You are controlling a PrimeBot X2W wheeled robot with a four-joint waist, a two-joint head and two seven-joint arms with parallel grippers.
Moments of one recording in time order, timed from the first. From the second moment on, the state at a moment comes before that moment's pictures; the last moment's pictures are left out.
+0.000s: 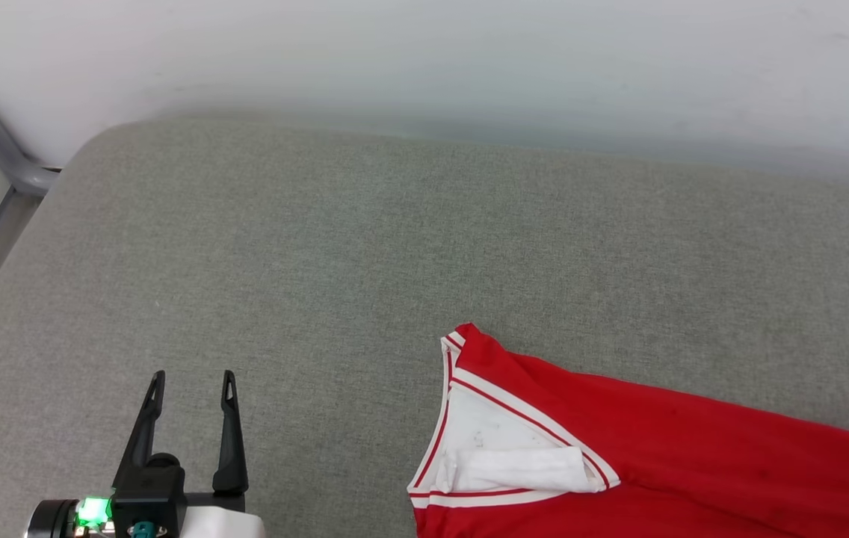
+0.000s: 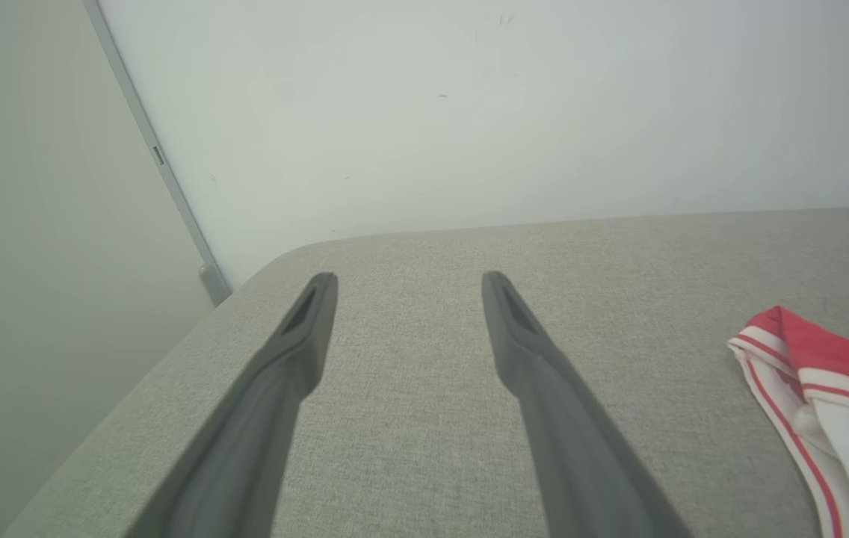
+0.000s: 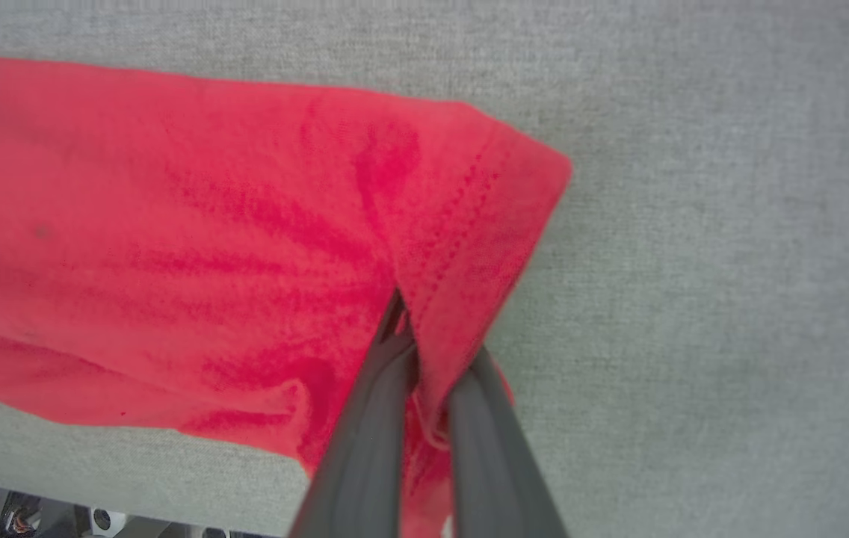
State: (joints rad) left arm 0.10 0.16 -0.09 -0.05 -0.03 0.17 -0.26; right arm -0.04 -0.73 0.02 0.43 0.80 0.13 0.67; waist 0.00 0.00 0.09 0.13
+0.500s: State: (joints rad) left arm 0.12 0.15 -0.08 -0.04 -0.01 0.15 -0.26; right arm -0.04 -0.63 0.12 -0.04 0.88 0.13 0.76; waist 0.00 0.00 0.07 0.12
